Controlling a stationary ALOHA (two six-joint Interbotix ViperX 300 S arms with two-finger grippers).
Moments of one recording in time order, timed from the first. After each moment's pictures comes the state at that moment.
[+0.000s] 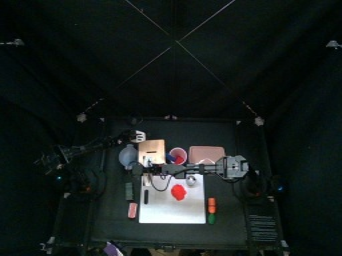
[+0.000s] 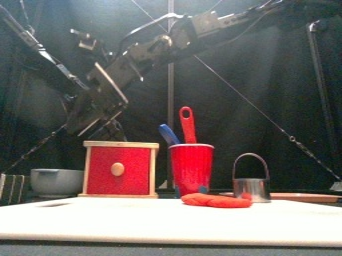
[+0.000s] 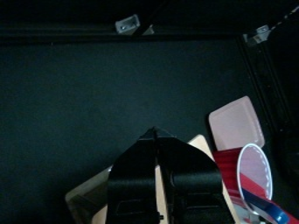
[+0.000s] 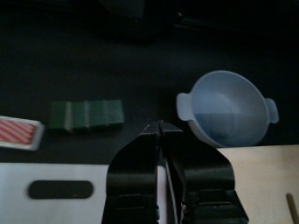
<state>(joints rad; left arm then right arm) 0.65 -0.29 0.84 -0.65 -0.08 0.00 0.03 0.35 -0.05 -0.11 0.23 -0.04</state>
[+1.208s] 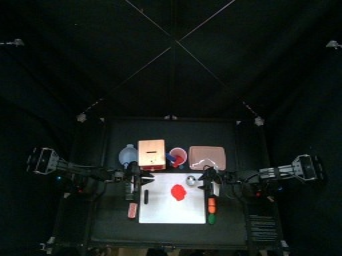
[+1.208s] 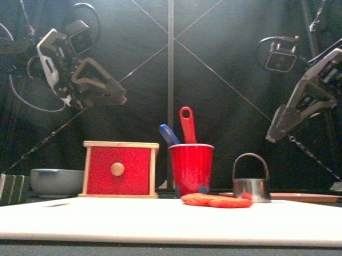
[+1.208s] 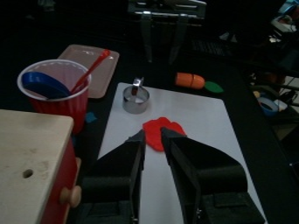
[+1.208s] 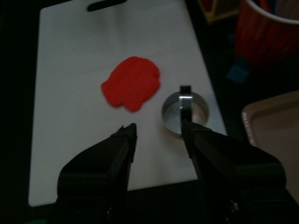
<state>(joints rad) -0.07 -0.24 1.07 -0.21 -0.59 0.00 -0.06 -0.50 1.18 0.22 -0.09 -0.03</state>
